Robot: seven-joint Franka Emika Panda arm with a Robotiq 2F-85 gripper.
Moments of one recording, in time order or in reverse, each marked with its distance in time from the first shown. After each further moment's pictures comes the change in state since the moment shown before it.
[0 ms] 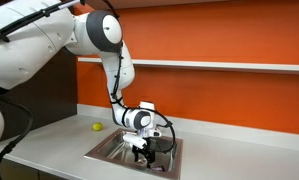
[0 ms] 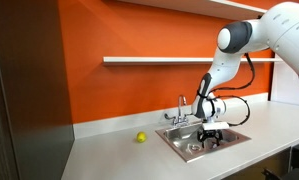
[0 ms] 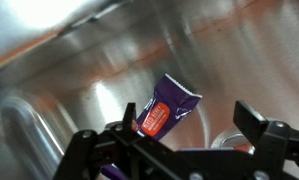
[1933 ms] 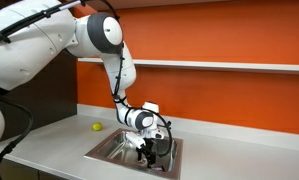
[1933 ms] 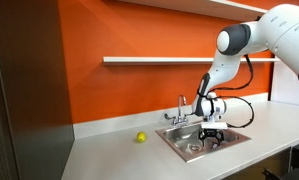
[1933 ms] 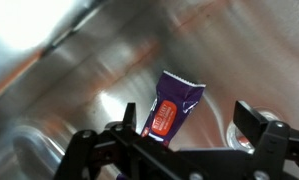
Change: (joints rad) arm 0.005 0.020 -0.026 0.038 0.122 -0.036 0.103
